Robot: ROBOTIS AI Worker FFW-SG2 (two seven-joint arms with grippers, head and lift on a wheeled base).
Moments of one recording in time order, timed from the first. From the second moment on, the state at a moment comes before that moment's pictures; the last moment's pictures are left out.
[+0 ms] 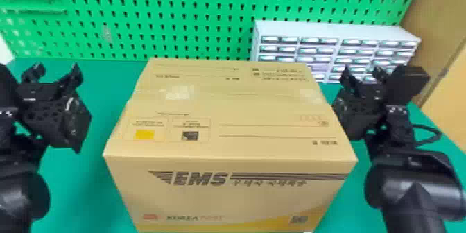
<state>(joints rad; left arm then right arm) -0.17 0.07 0.31 -1.59 0.06 0.03 -0.26 -0.21 -0.04 -0.19 -1.55 0.02 0.01 0.06</state>
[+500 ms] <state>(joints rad) -0.17 0.07 0.31 -1.59 0.06 0.03 -0.26 -0.21 -0.04 -0.20 -1.55 0.02 0.01 0.06</state>
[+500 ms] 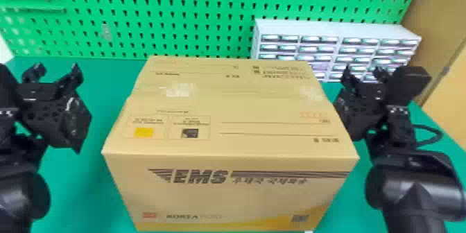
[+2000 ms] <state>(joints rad) -0.16 0.07 0.30 -1.48 0.03 -0.03 -0.27 -0.21 -0.05 -0.22 -1.24 -0.04 -0.31 0.06</state>
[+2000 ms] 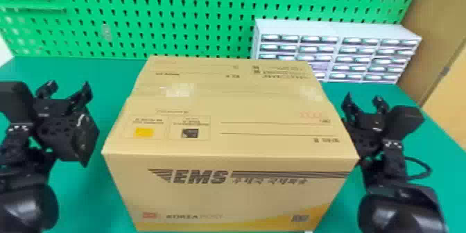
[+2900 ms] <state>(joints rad) -0.19 0.07 0.17 -1.44 0.02 -0.03 -0.23 -0.30 0.00 -0.09 -1.15 0.02 -0.37 -0.02</state>
